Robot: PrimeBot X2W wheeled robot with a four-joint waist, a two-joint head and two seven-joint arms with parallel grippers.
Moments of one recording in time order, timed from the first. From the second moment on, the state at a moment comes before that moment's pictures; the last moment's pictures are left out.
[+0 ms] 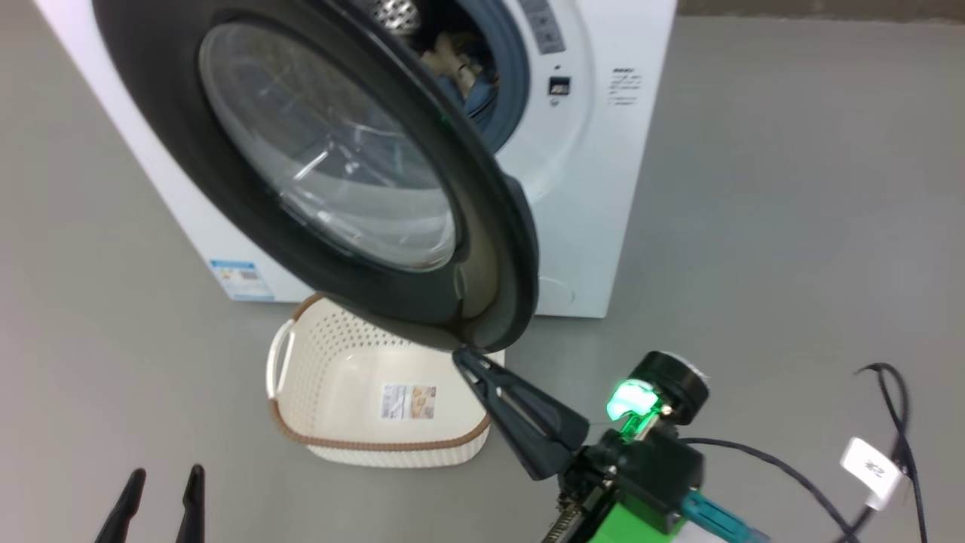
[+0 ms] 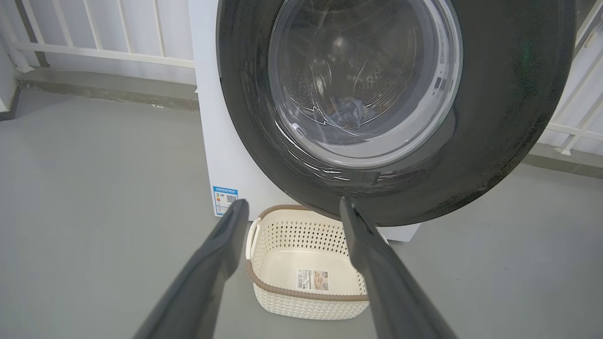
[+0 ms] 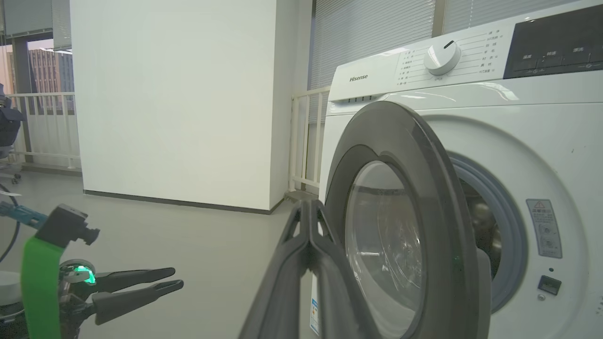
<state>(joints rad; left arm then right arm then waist) 0.16 0.26 -0.06 0.10 -0.46 -0.13 -0.25 -0.22 -0.06 0.56 -0.13 0.13 0.13 -0.26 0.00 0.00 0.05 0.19</state>
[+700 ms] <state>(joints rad) -0.04 0.30 -0.17 0.07 -0.57 -0.13 -0.25 -0.42 -0.07 0.54 0.17 0.19 0.13 -0.26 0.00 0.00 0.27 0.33</state>
